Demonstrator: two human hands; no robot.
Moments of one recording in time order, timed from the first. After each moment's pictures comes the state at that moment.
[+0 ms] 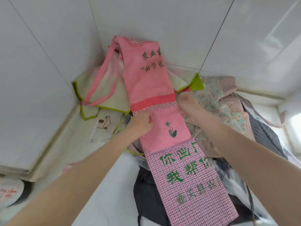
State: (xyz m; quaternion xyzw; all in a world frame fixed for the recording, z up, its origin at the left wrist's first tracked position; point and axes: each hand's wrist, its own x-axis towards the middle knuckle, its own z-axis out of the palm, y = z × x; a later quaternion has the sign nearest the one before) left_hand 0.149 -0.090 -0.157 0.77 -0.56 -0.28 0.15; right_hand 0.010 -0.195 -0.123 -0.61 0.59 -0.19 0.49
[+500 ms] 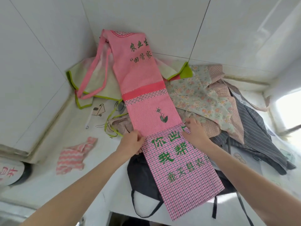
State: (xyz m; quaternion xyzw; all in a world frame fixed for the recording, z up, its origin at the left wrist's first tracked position) left_hand 0.101 0.006 -0.201 0.79 -0.47 -0.35 0.18; right_hand -0.102 -0.105 -0.179 -0.75 0.57 -0.01 0.34
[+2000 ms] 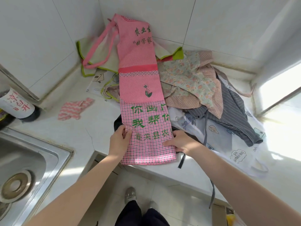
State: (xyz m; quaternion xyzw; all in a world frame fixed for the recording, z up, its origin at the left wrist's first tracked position) left_hand -0.017 0.132 -0.222 0.83 -0.34 -0.23 0.39; right_hand -0.190 0.001 -0.197 -0.55 0.54 0.04 0.64
